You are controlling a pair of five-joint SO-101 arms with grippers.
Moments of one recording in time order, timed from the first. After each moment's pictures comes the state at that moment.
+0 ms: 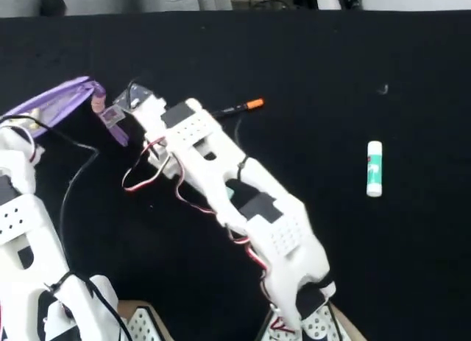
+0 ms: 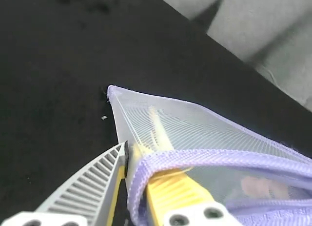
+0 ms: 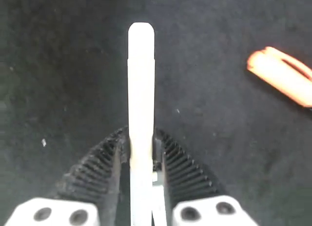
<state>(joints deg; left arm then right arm) -37.3 -41.6 40.5 40.5 15.8 -37.6 35.7 -20.3 73.2 13.8</state>
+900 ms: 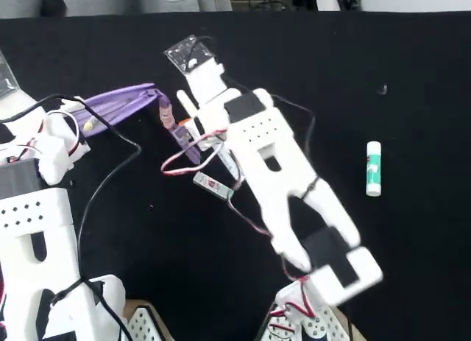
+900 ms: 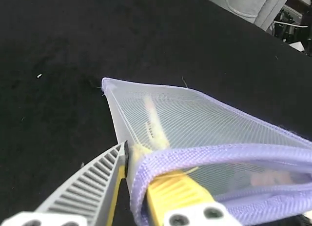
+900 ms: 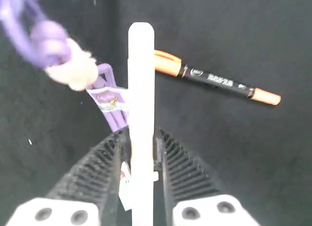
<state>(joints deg) -21.3 -41.6 27.5 63.6 15.8 -27.0 2.2 3.8 63.9 10.8</state>
